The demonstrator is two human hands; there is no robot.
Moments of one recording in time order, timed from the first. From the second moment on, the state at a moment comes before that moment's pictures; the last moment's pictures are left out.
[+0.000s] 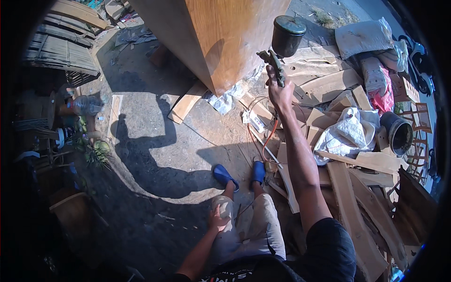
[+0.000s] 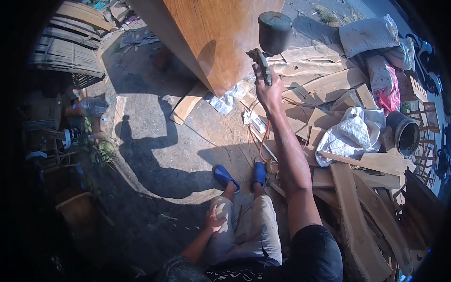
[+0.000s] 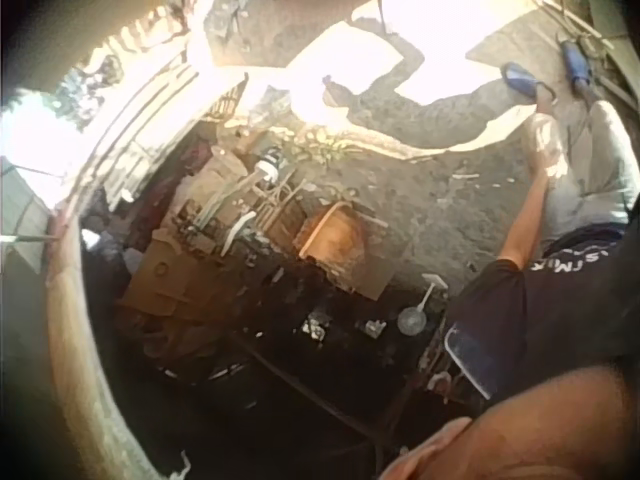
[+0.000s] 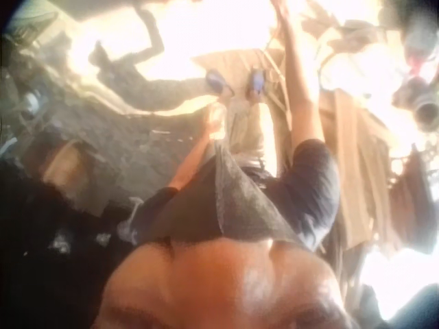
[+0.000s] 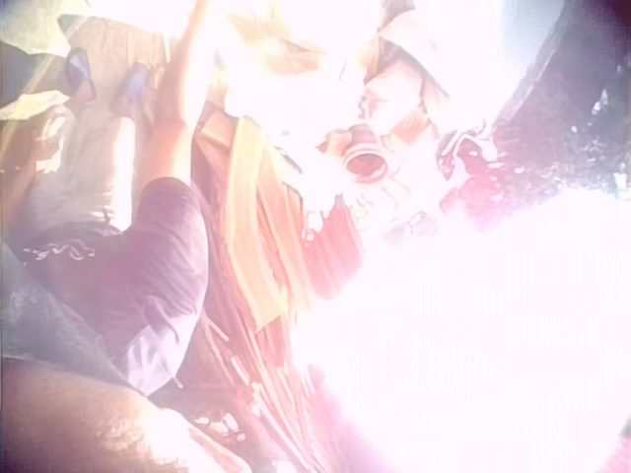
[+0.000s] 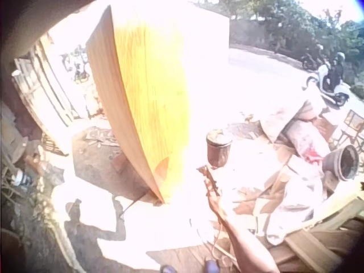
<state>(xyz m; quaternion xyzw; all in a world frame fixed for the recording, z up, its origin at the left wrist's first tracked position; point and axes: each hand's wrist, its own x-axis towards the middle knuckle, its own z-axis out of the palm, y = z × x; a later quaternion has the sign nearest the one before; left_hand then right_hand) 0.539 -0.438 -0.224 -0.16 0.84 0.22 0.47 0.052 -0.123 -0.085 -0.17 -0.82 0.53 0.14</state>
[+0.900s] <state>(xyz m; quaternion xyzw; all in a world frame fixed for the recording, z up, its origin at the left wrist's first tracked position) 0.530 -0.409 -0.201 -0.27 0.85 0.28 0.35 0.041 -0.135 -0.522 -0.22 -0.83 0.51 0.05</state>
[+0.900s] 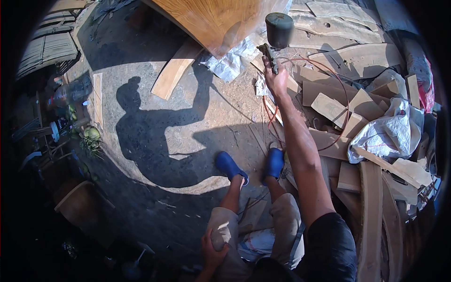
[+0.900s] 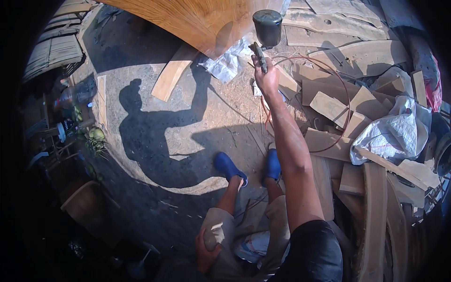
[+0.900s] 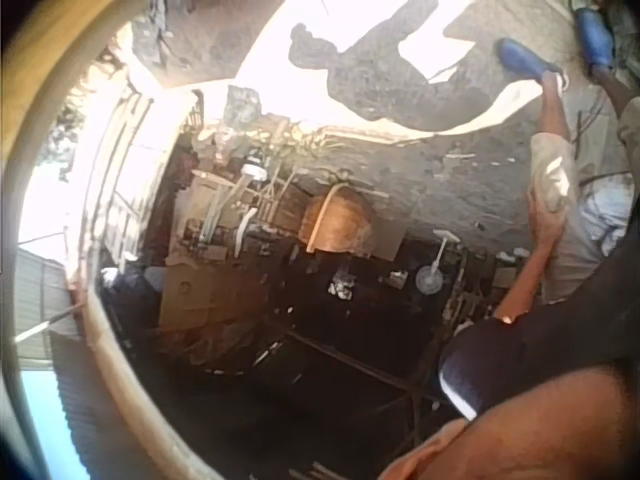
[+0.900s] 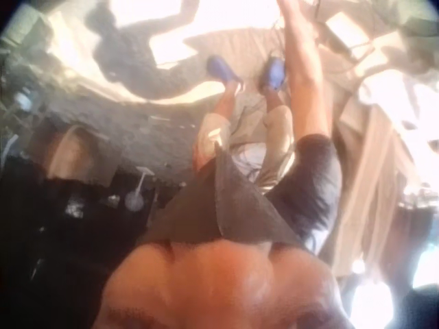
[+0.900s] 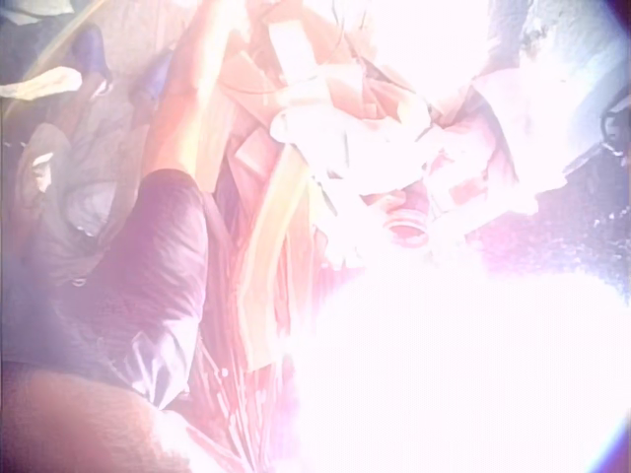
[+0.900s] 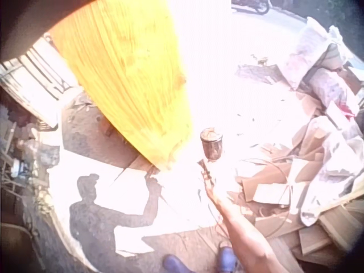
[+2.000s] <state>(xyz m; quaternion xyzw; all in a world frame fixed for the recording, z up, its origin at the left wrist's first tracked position) 0.567 -0.392 -0.214 -0.19 0.89 0.19 0.37 0.036 -0.070 -0.292 -0.15 -0.85 0.49 0.08</state>
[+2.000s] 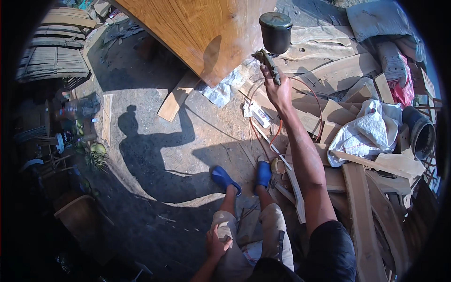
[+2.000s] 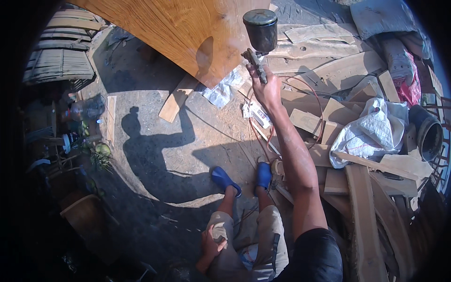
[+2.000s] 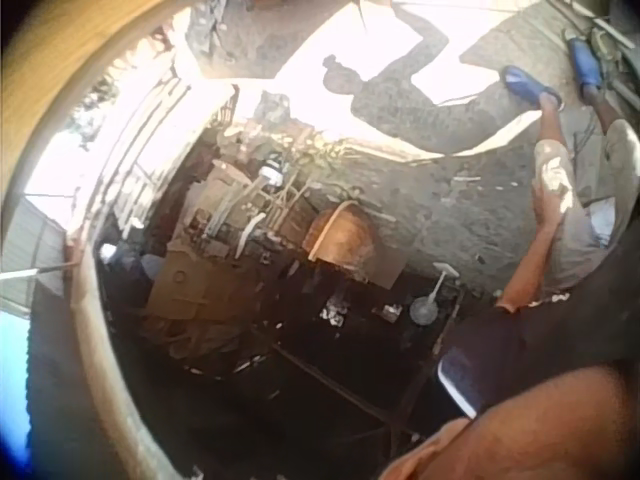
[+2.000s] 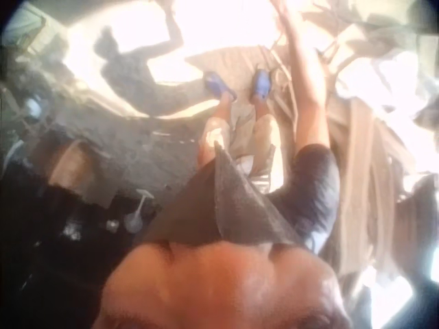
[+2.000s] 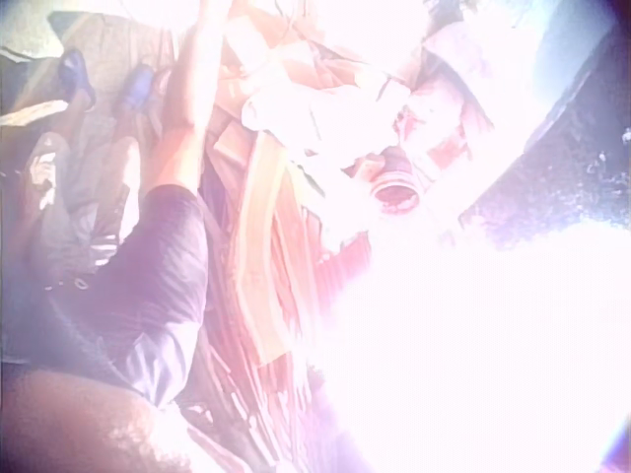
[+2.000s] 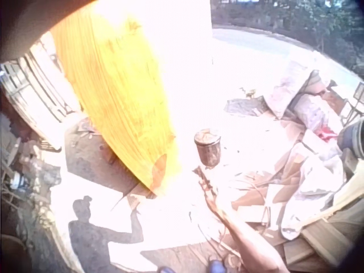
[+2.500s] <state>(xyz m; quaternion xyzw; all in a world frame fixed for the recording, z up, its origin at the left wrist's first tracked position) 0.543 -0.381 -0.220 -0.24 0.85 0.12 0.46 0.023 -0.057 -0.011 -0.10 -0.85 0.50 0.16</state>
